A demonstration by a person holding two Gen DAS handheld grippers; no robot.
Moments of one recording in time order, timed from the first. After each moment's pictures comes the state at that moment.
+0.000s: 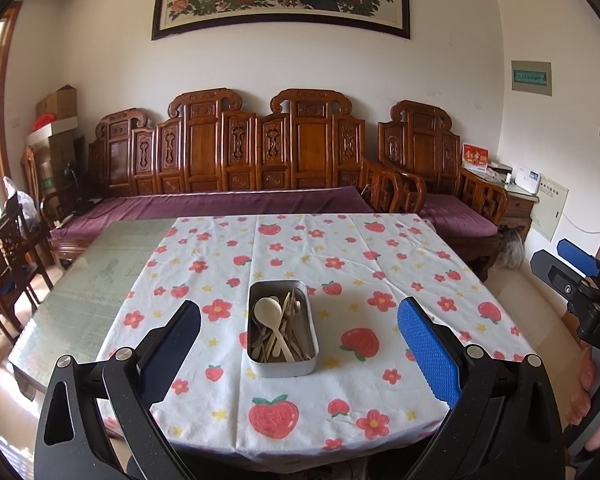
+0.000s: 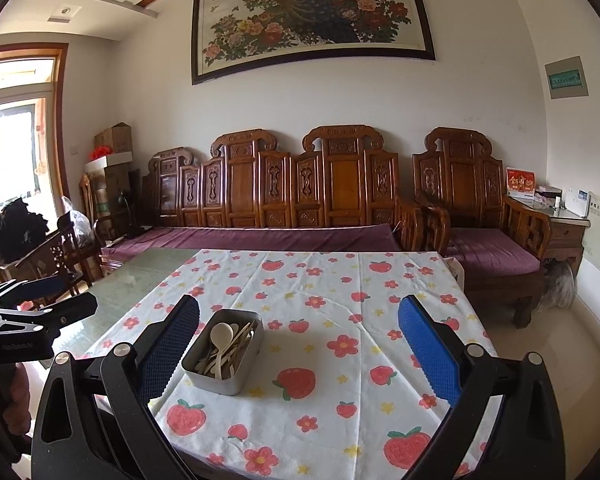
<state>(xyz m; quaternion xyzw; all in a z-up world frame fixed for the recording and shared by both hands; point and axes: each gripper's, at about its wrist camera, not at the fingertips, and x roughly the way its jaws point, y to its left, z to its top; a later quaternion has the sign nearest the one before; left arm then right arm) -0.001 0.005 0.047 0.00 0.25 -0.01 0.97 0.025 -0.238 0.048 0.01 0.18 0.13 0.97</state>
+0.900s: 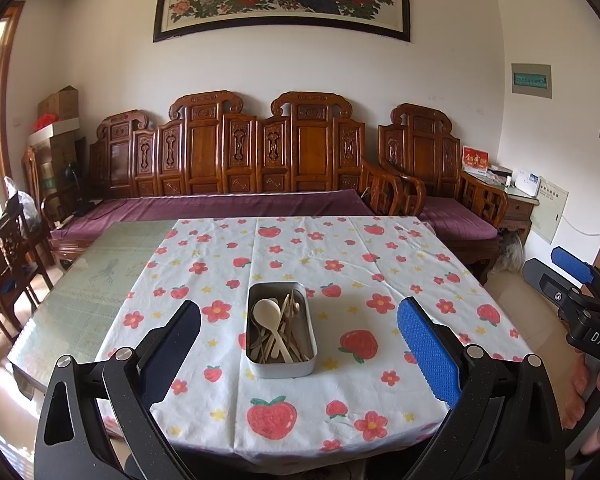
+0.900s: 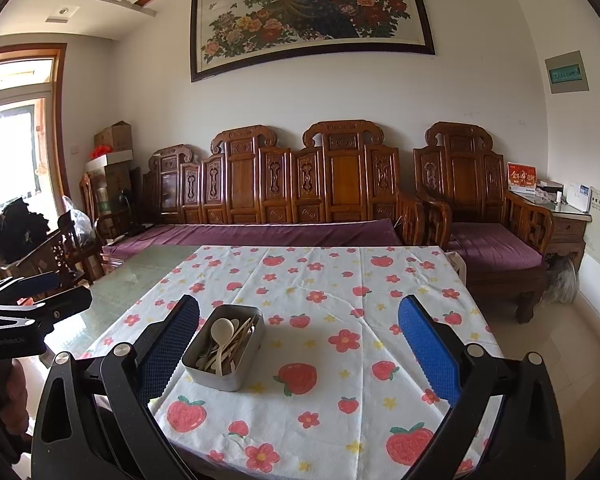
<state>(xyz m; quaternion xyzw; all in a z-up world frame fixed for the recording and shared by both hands) -0.005 0.003 0.051 0.00 0.25 -0.01 0.97 0.029 -0.235 0.041 0.02 0.18 0.13 0.97</state>
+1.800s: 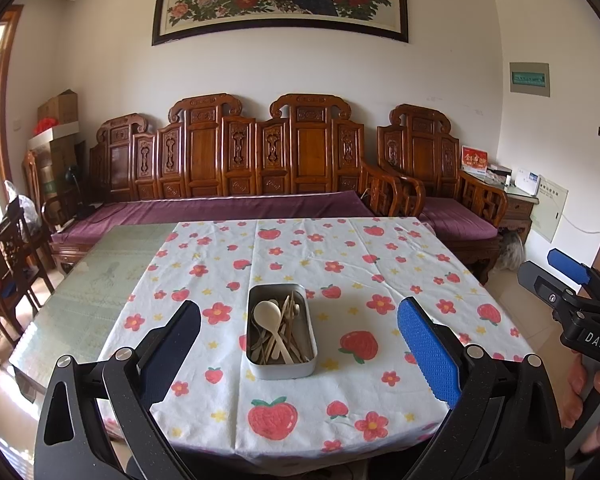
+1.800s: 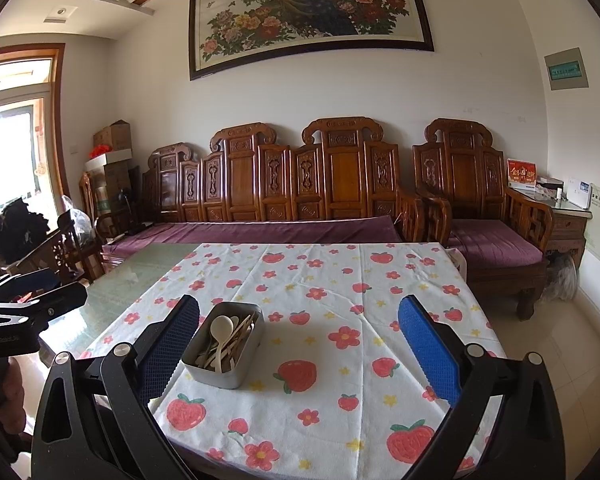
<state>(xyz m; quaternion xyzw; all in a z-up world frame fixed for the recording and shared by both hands) -0.006 0.001 0.052 0.00 0.25 -0.01 0.97 0.029 -0.233 0.035 0.02 0.19 0.13 0.97</state>
